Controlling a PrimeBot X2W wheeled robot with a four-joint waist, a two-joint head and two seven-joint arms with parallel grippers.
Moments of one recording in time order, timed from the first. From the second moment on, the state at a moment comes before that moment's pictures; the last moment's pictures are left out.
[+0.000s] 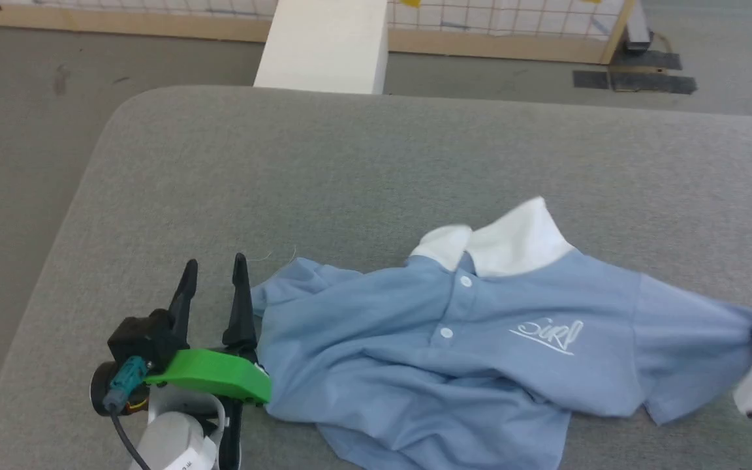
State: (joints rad) left arm -0.14 0.06 -0.07 0.19 -0.29 -0.02 -0.26; right arm -0.17 -0.05 -0.52 0.20 0.14 0.13 0.46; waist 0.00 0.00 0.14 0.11
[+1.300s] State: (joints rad) left arm -0.77 0.17 -0.40 0.78 -0.28 -0.13 0.69; right arm -0.03 -0.05 -0.42 0.11 0.27 0.13 0.45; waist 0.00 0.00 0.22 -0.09
